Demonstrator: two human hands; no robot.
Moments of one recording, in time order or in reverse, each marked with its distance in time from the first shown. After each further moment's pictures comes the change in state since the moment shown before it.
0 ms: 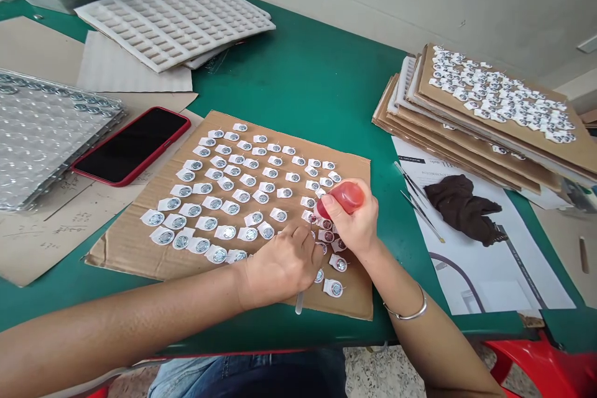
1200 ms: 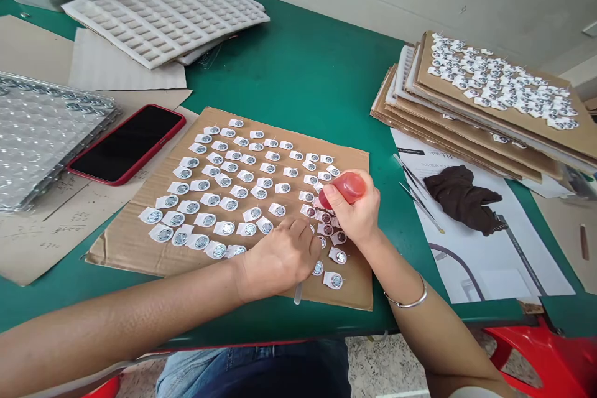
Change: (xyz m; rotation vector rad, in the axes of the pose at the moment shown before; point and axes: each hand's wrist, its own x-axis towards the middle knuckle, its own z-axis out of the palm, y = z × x) left_hand 0.002 -0.004 -0.003 -0.018 -0.029 0.006; right_hand 0.000 0.007 -0.002 -0.022 0.031 0.017
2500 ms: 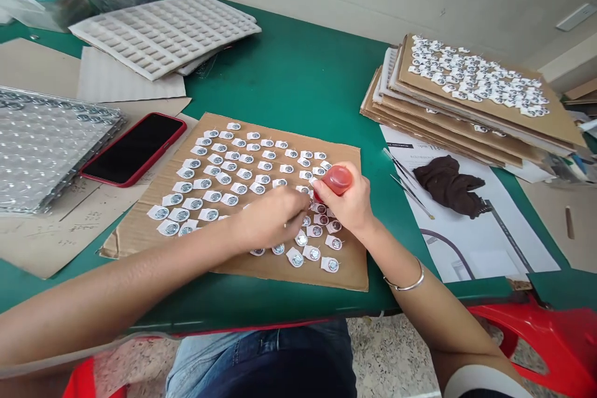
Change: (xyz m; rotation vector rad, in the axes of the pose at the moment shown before) left_hand 0.018 -0.040 -0.023 -0.631 -0.125 -0.315; right_hand 0.001 -0.004 -0.007 -0.067 -0.061 -0.033
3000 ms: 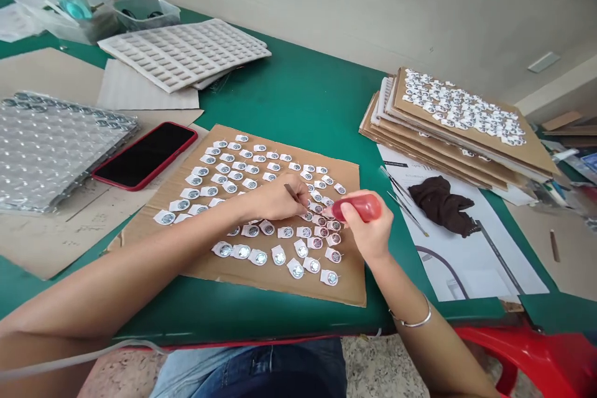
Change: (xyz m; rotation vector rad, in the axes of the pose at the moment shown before) left_hand 0.023 -0.025 -0.020 -0.463 -0.129 -0.308; right_hand -0.025 0.004 -0.020 0.184 0.133 0.154
